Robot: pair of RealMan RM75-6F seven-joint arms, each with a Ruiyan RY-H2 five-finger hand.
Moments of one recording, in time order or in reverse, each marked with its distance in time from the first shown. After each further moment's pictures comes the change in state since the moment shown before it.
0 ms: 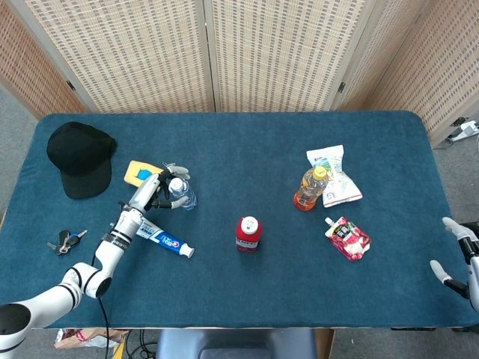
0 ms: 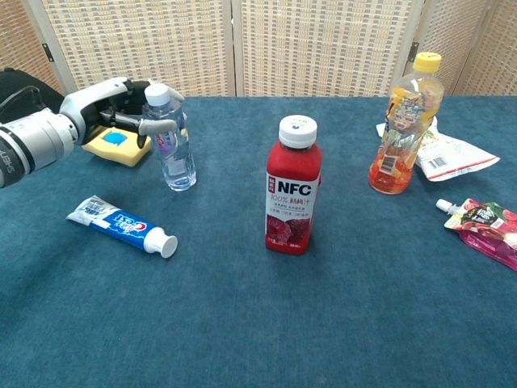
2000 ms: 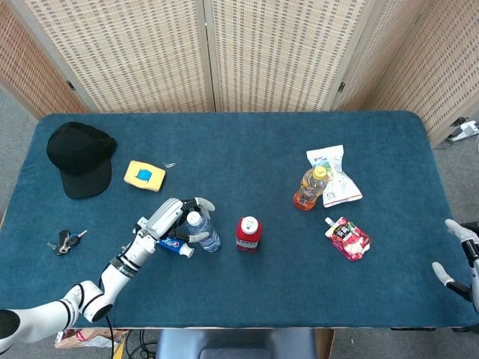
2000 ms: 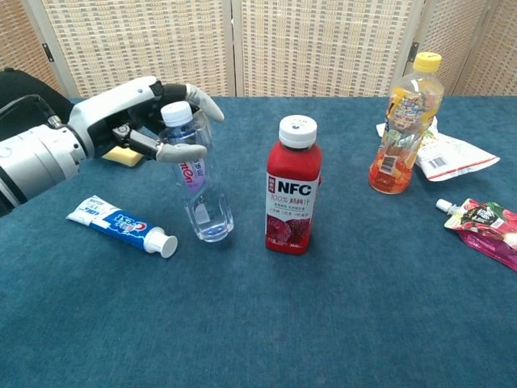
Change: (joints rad) left arm 0.050 0.045 0.097 -0.251 0.197 0.252 0.186; right arm -0.009 -0.001 -0.006 0.017 -0.006 0.017 0.025
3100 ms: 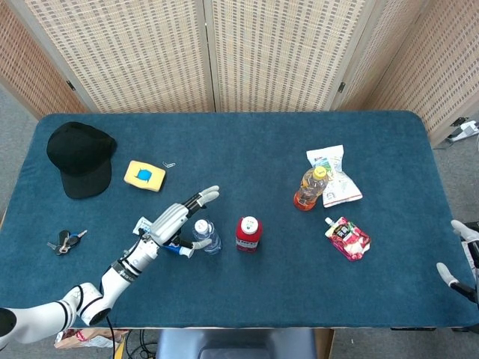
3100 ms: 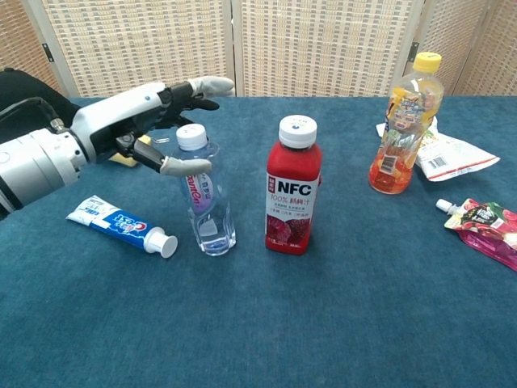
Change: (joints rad) left arm -0.009 0.046 0.032 -0.095 0.004 -0.007 0.061; right arm -0.005 -0.016 0.006 0.035 0.016 0.000 0.033
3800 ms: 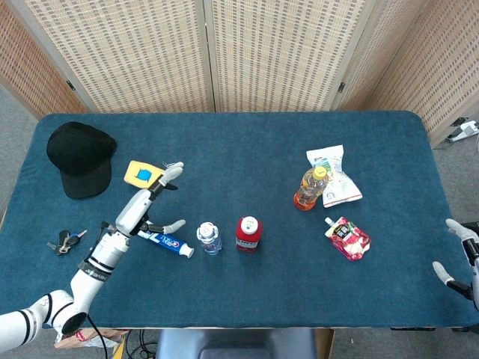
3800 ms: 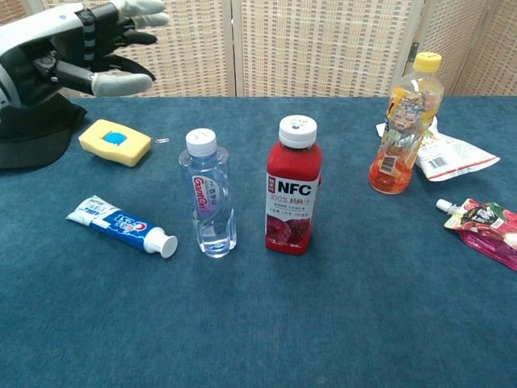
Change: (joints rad) left arm 0.087 0.232 -0.075 -0.277 -0.127 0.052 0.012; right arm 0.014 0.000 -0.002 0.006 -0.004 -0.026 0.017
